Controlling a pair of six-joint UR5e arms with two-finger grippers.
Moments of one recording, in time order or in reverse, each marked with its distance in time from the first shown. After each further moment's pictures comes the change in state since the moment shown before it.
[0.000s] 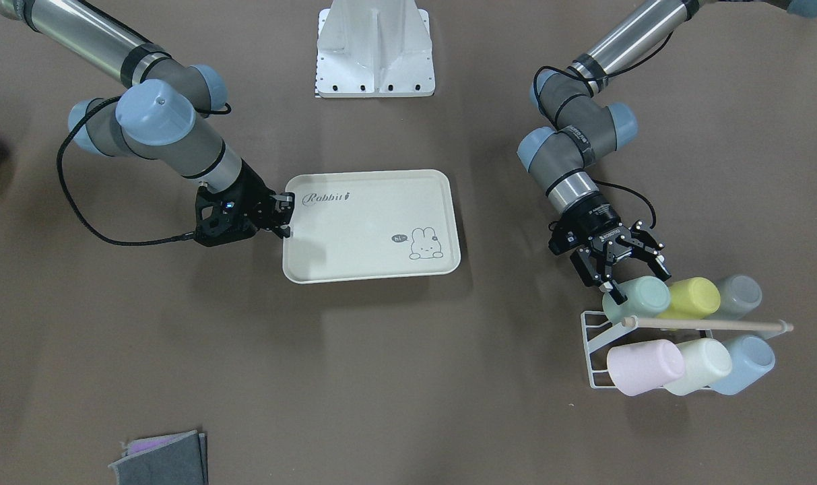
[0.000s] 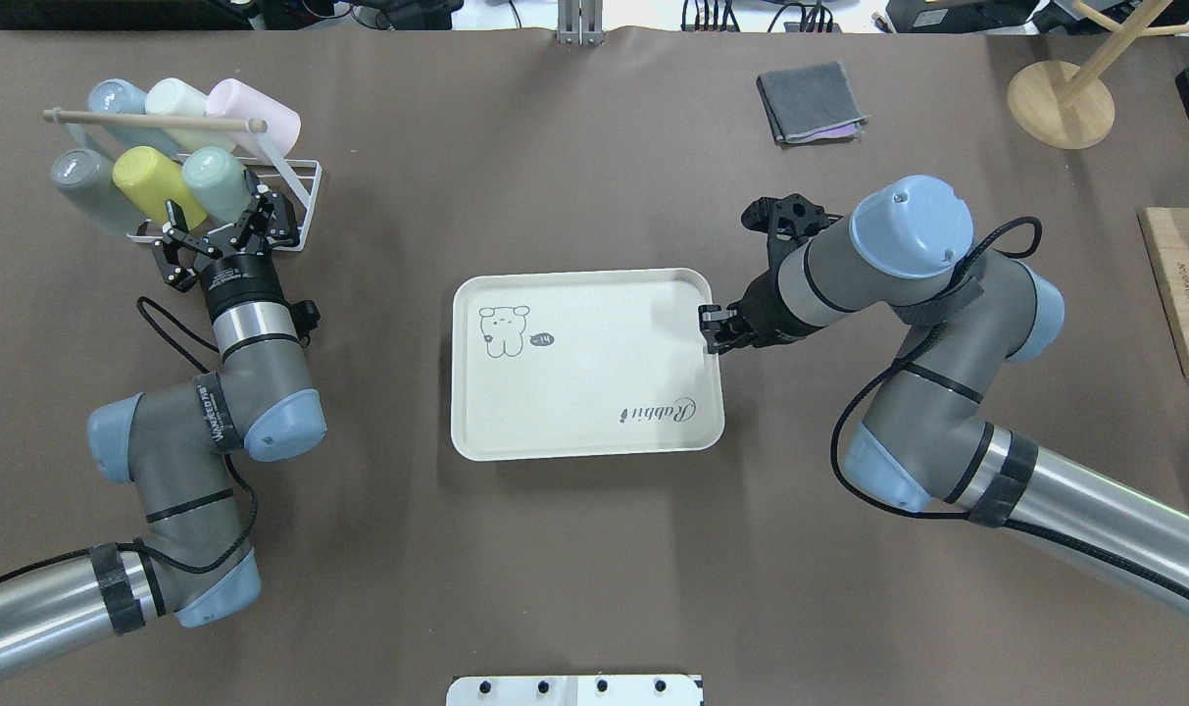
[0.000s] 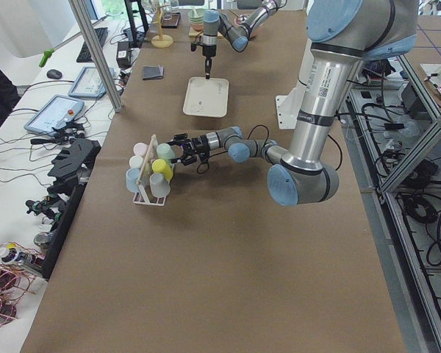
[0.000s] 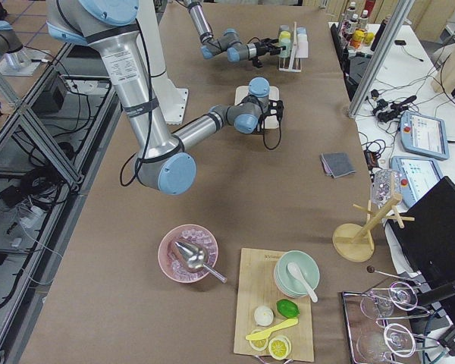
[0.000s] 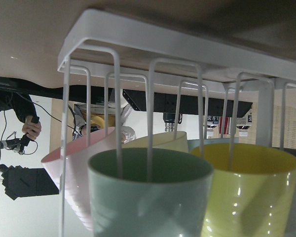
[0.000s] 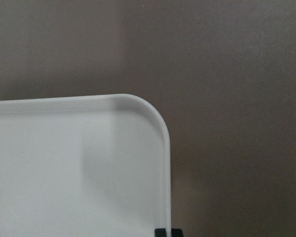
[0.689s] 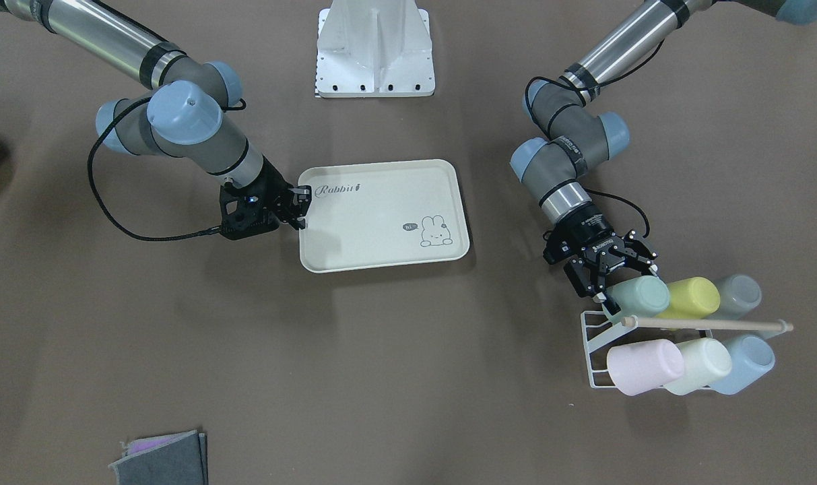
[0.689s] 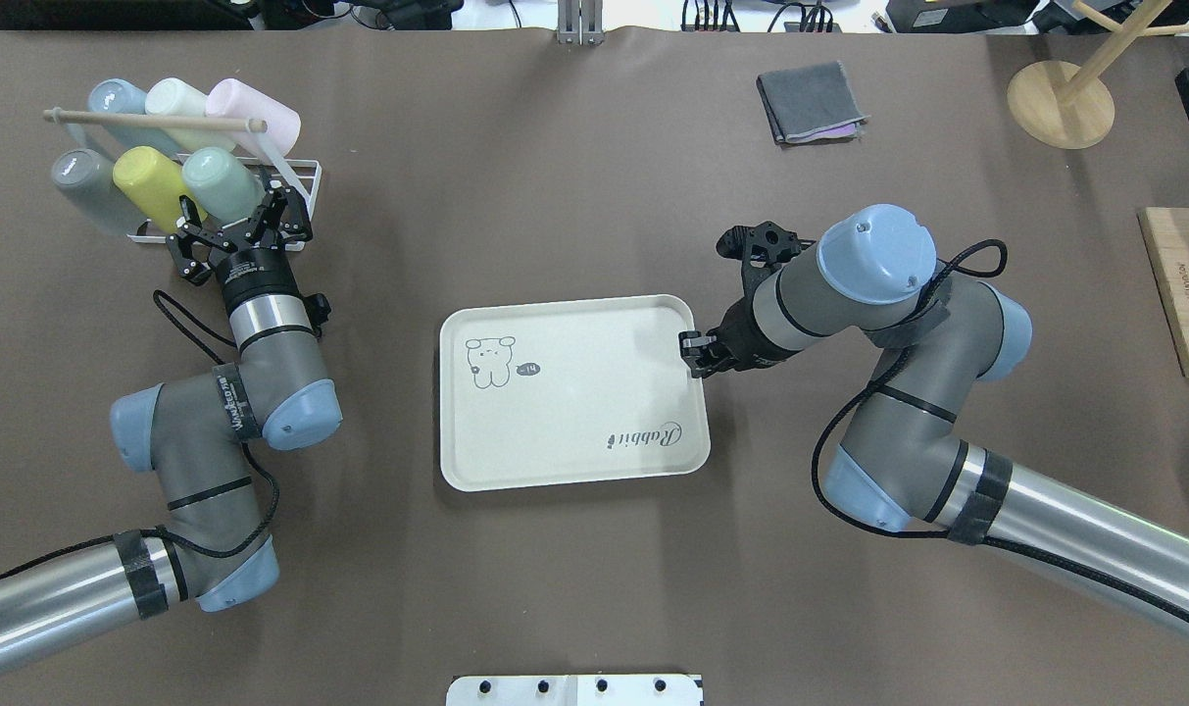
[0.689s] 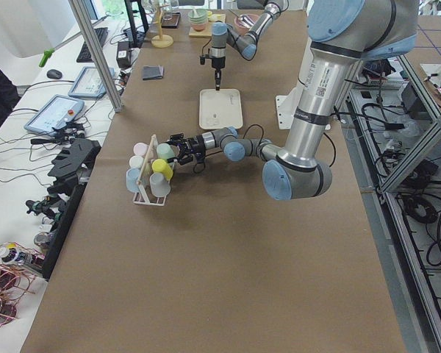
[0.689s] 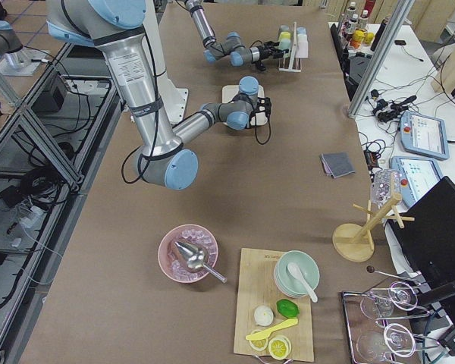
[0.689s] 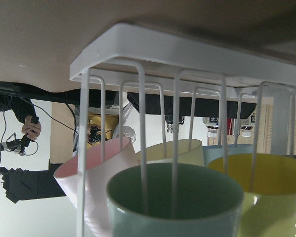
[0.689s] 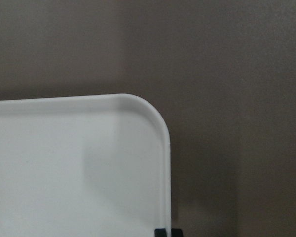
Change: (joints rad) left arm -0.009 -0.041 0.062 0.001 0.001 0.000; right arm -0.037 0.014 -0.032 -0.001 -0.009 -0.007
